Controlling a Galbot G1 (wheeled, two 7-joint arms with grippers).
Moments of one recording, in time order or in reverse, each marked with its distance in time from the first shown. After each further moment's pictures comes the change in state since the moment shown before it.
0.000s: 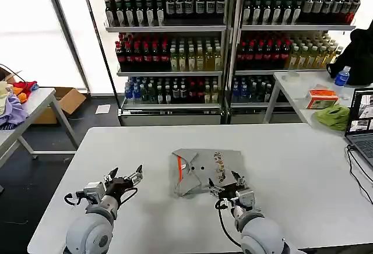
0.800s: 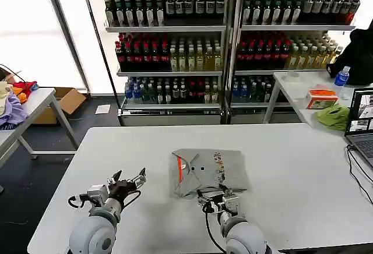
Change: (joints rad) left arm 0.012 -0.019 0.013 0.002 0.005 0.000 0.004; right arm 0.026 0.069 -0.083 -0.088 0.106 0.001 0.078
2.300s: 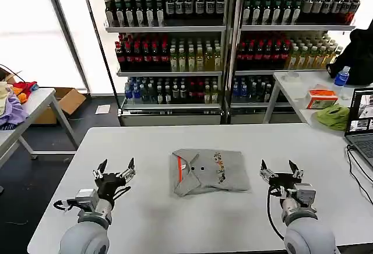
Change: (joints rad) left arm 0.061 -0.021 -0.063 -0.058 0.230 -0.122 0.072; right arm -0.264 0.016 0.579 0.223 -0.170 0.024 -0.088
